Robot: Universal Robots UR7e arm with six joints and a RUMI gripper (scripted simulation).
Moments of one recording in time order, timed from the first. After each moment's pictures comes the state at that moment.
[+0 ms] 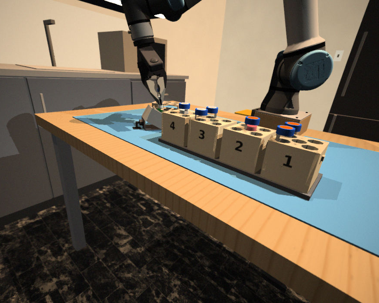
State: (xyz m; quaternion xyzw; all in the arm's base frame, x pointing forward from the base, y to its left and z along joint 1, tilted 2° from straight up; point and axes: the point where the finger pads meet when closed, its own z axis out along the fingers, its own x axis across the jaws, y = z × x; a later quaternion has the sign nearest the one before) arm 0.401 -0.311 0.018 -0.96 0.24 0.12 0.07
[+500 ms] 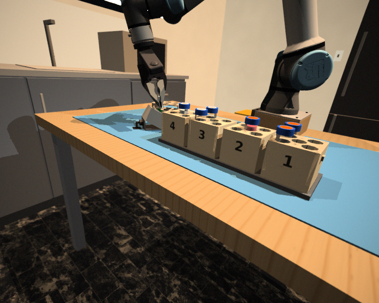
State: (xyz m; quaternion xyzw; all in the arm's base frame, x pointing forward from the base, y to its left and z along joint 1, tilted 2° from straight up) arm 0.401 -0.311 0.009 -0.96 0.24 0.12 0.07
